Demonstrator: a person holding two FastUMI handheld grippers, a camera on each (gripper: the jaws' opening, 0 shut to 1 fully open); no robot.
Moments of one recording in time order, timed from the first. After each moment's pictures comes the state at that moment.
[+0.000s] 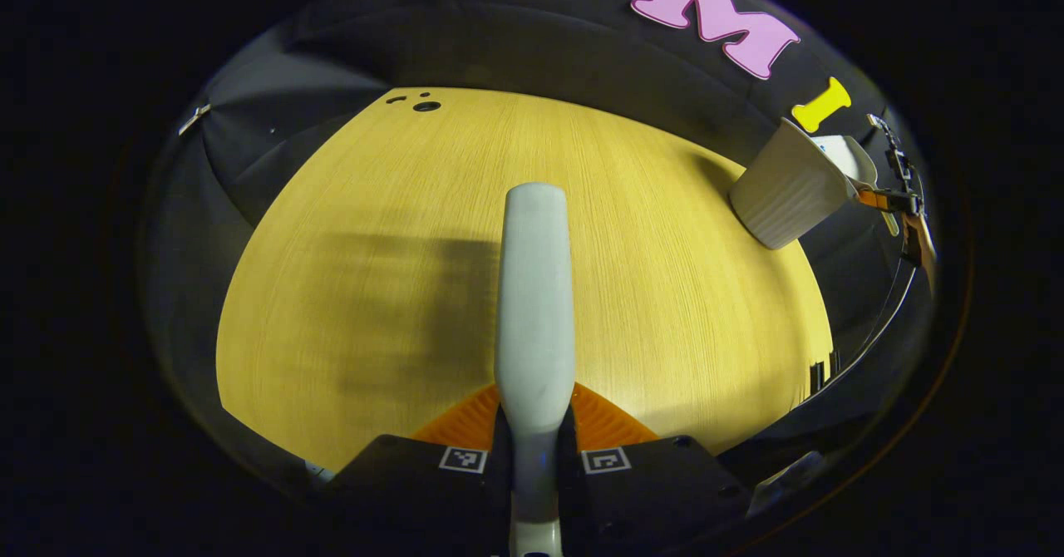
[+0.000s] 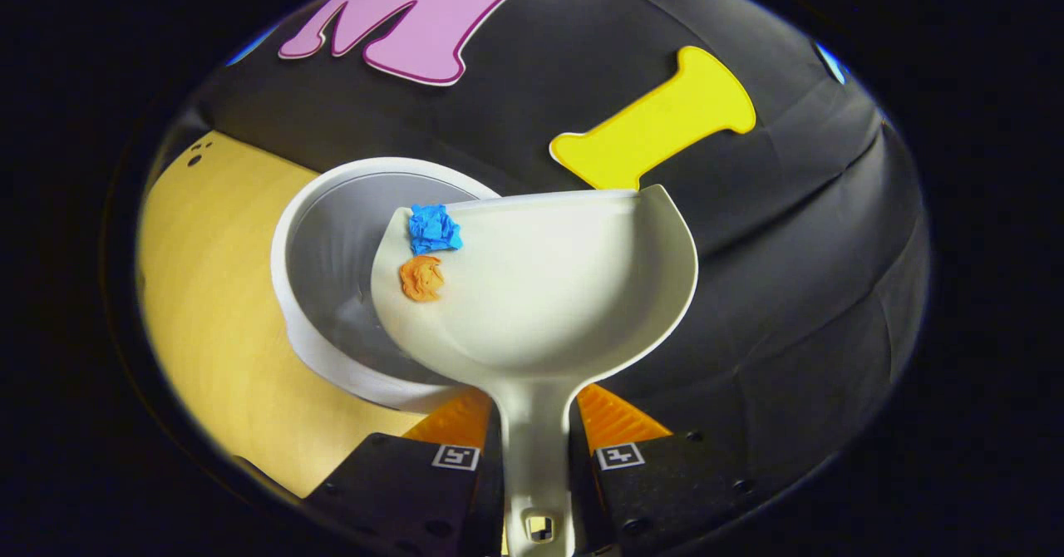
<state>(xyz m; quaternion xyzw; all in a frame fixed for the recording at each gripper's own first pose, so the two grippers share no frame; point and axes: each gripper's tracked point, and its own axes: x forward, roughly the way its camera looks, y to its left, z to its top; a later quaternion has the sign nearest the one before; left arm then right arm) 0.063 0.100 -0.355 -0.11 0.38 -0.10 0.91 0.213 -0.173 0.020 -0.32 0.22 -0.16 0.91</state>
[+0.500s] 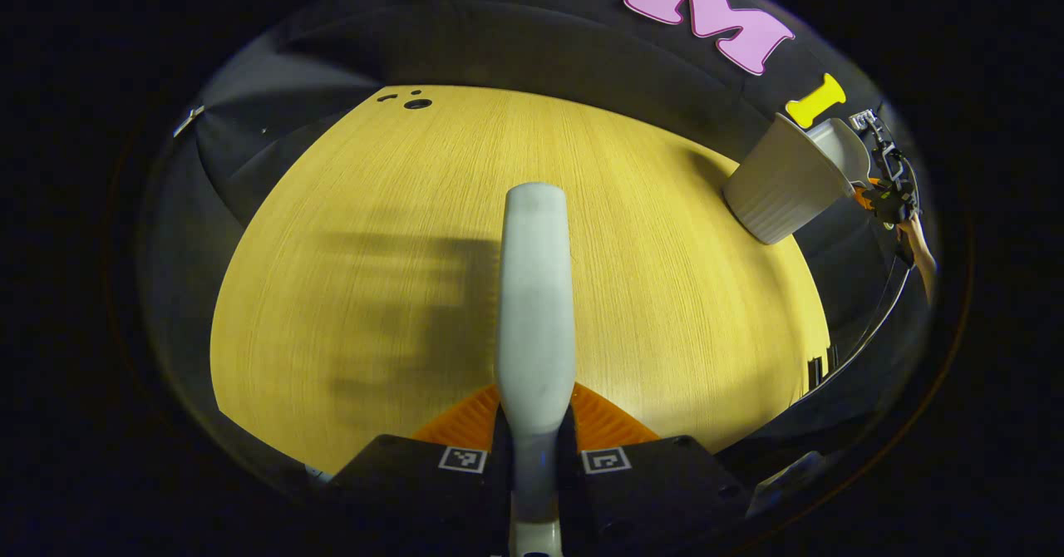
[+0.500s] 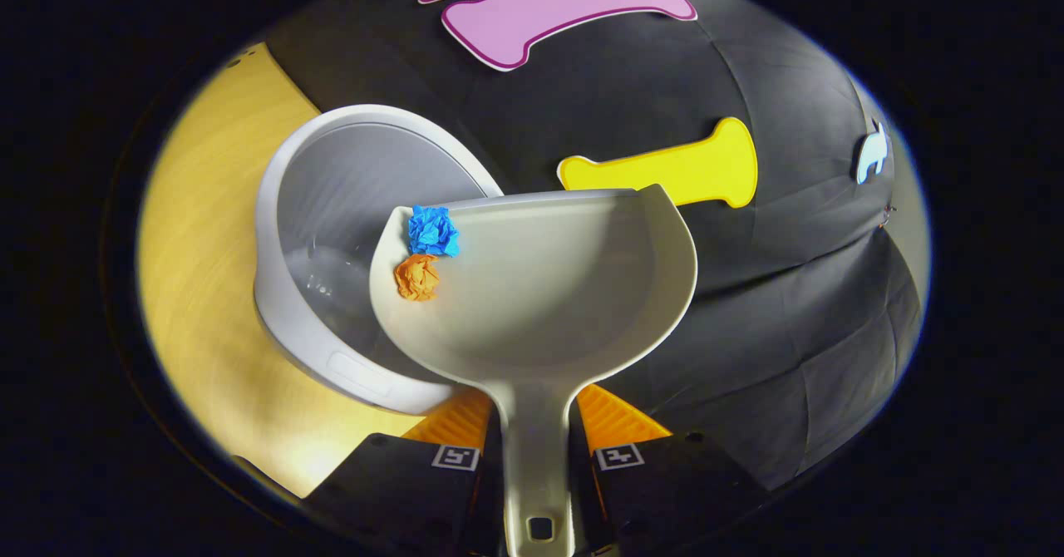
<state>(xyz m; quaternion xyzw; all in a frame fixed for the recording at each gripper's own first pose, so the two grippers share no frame) 0.062 0.099 -0.357 -0.10 0.38 -0.11 0.91 0.213 -0.174 0.047 -0.48 0.18 -0.21 0.83</state>
